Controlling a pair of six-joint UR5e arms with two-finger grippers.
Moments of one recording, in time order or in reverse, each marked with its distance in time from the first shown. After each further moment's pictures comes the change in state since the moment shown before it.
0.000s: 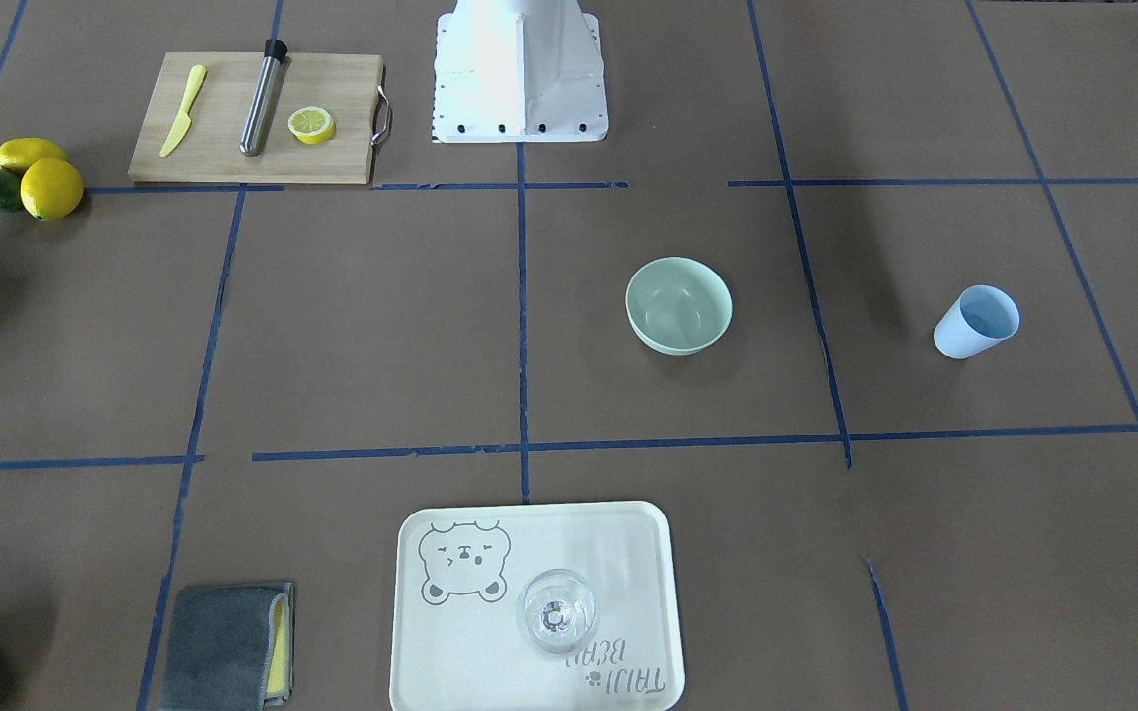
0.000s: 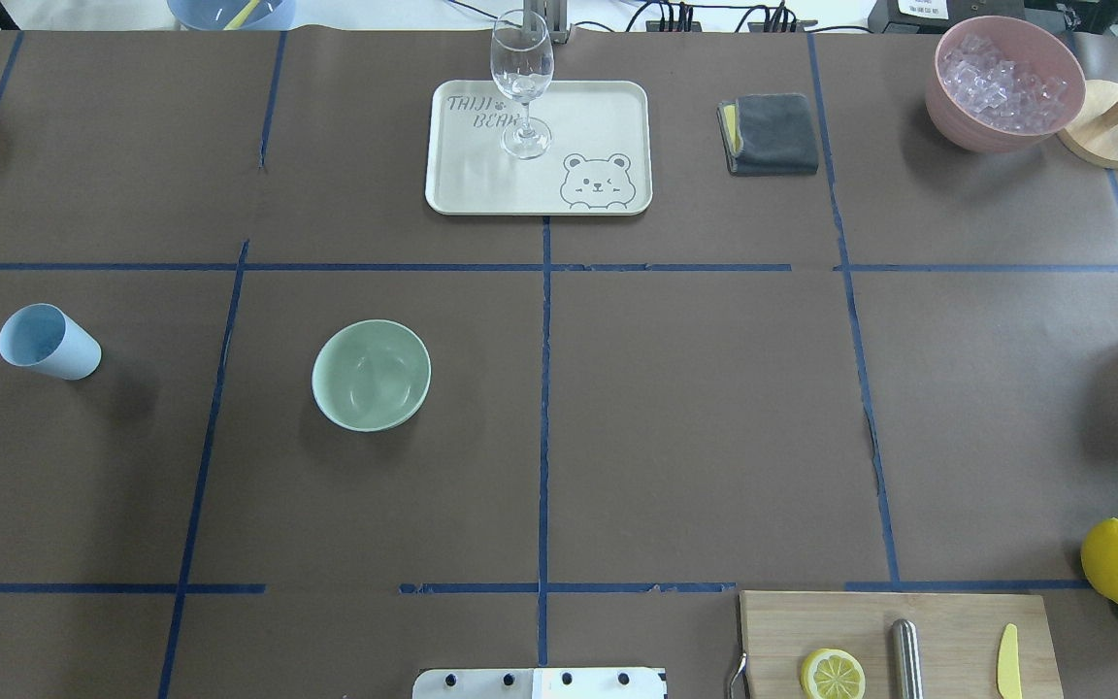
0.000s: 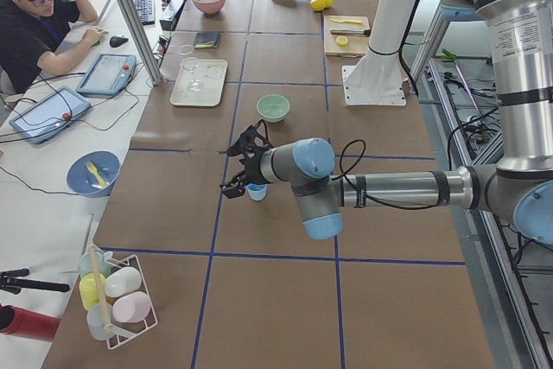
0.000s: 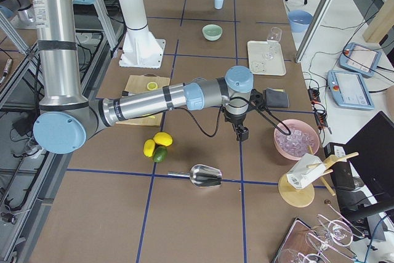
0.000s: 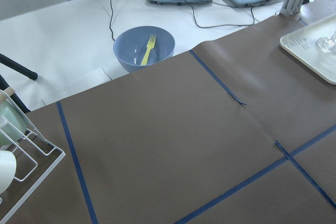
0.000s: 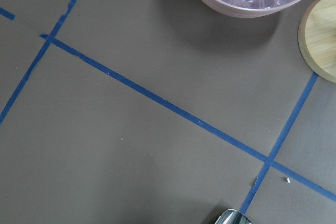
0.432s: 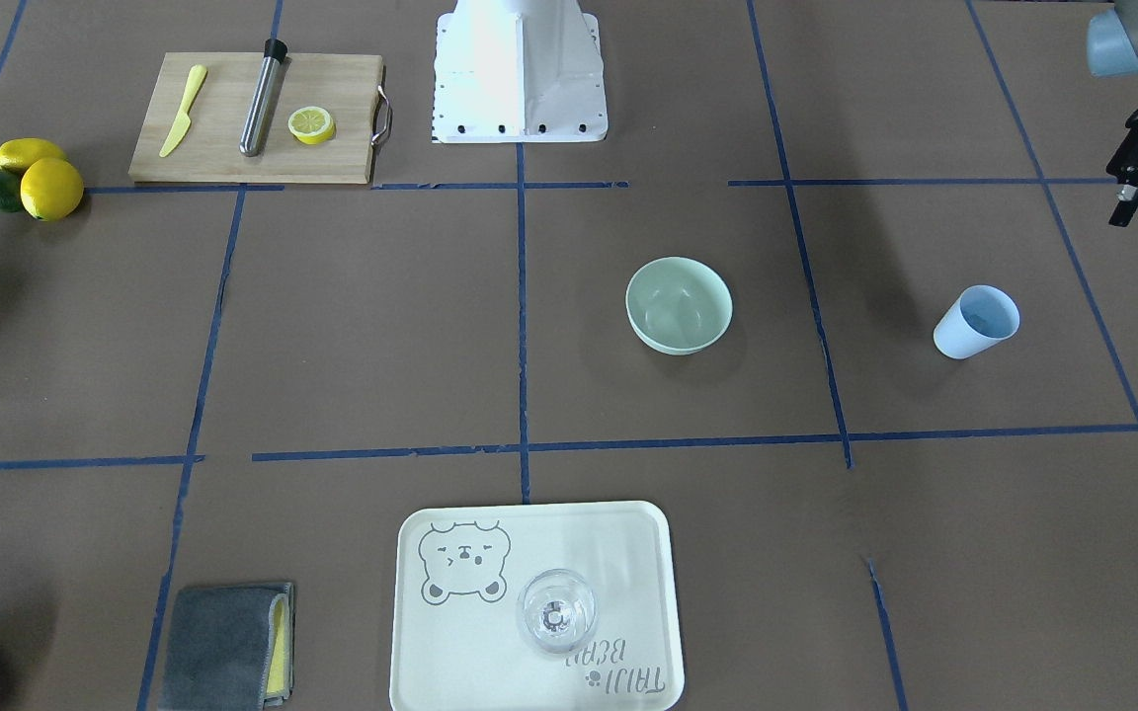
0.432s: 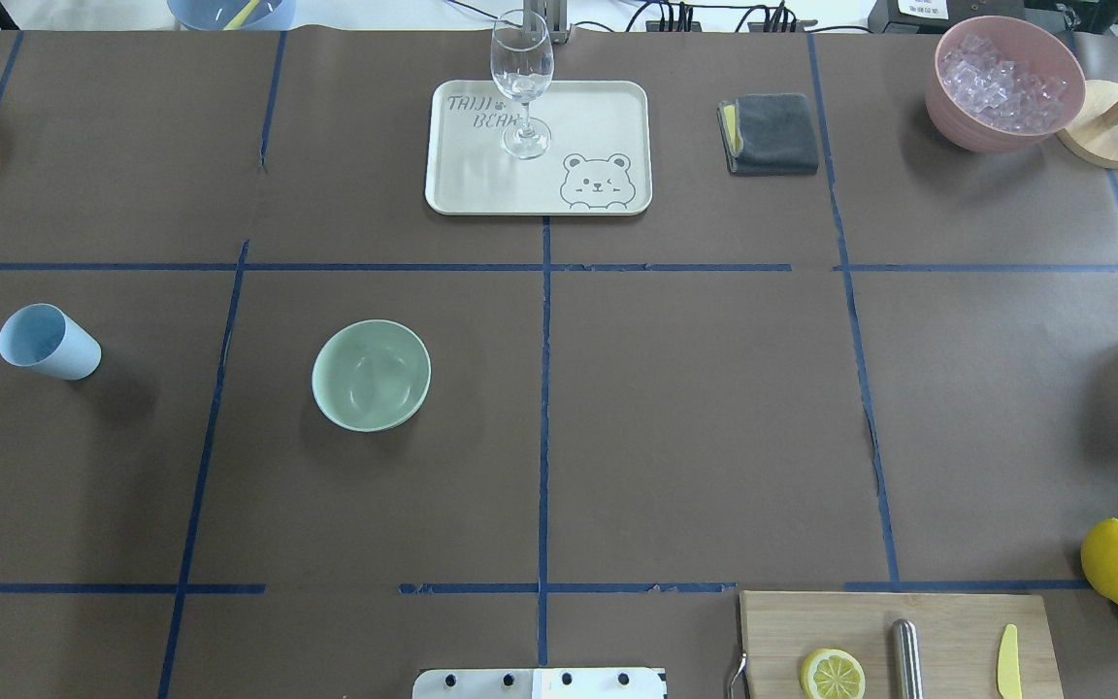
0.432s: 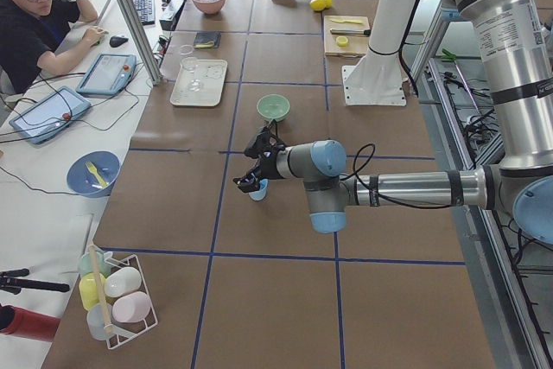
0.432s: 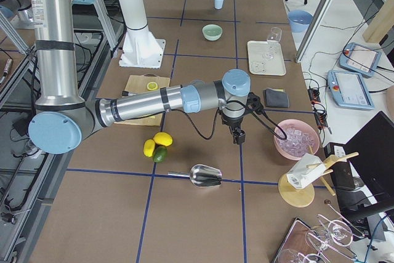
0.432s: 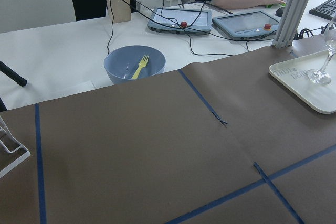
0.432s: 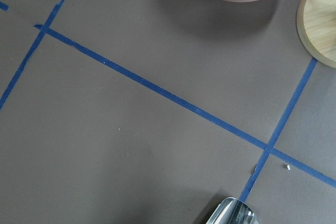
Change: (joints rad) left arm 0.282 0.082 -0.035 -0.124 0.352 -0.203; right arm 0.003 -0.020 0.003 0.001 0.000 0.000
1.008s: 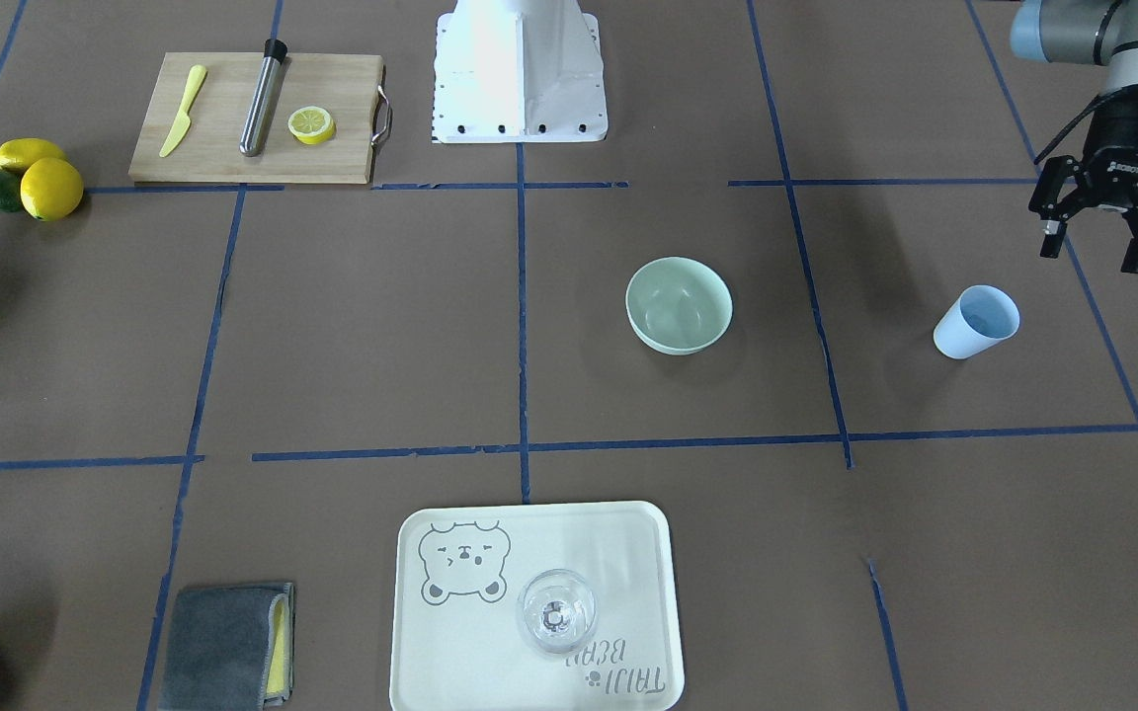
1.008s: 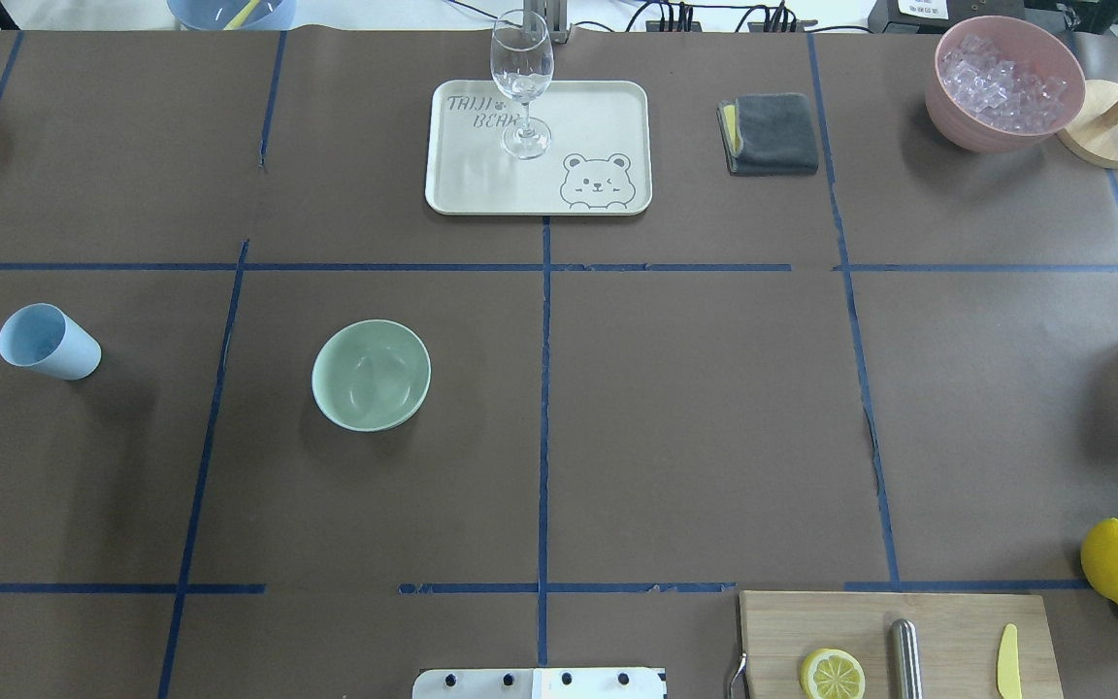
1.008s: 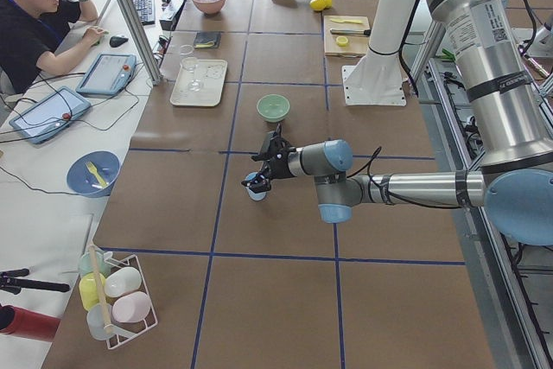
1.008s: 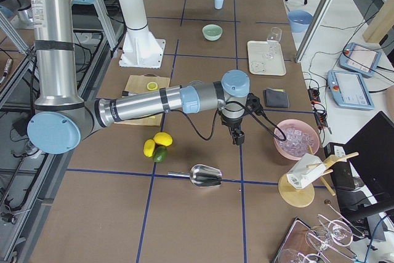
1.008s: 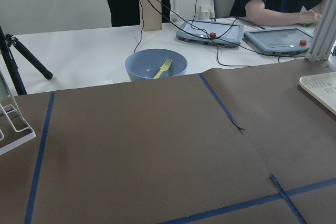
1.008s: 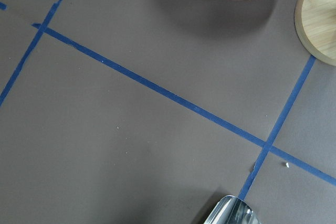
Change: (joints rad) left arm 0.425 0.050 -0.007 -0.010 0.575 -0.220; right arm 0.002 -0.003 0.000 0.000 -0.001 0.001
